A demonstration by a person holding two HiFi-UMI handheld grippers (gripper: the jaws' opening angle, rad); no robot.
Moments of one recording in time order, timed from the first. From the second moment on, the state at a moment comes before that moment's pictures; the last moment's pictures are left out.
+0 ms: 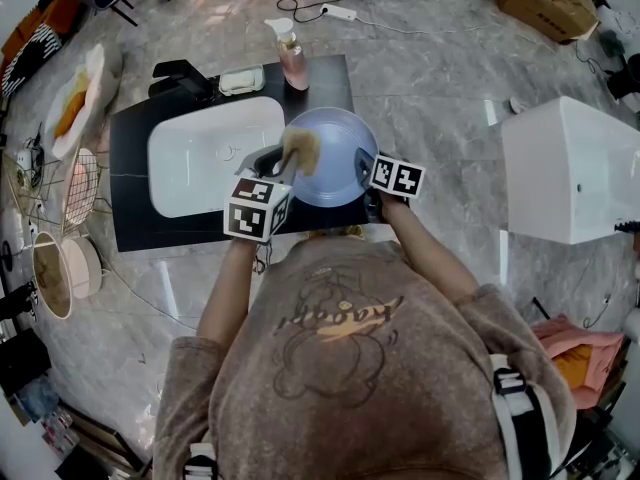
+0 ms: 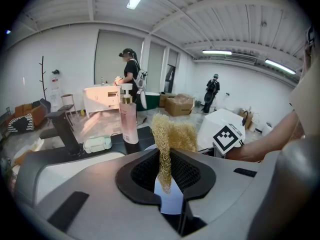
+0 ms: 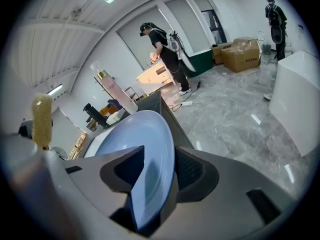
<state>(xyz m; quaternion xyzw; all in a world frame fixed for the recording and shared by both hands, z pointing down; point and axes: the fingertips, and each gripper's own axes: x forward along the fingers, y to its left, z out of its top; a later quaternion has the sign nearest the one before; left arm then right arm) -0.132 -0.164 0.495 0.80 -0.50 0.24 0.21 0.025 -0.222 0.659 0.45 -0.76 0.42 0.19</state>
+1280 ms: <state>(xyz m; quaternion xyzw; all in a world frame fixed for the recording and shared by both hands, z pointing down) -0.116 -0.160 0.436 0.82 -0.56 0.07 0.10 0.055 -0.173 0.438 0.40 -0.91 0.13 0.05</state>
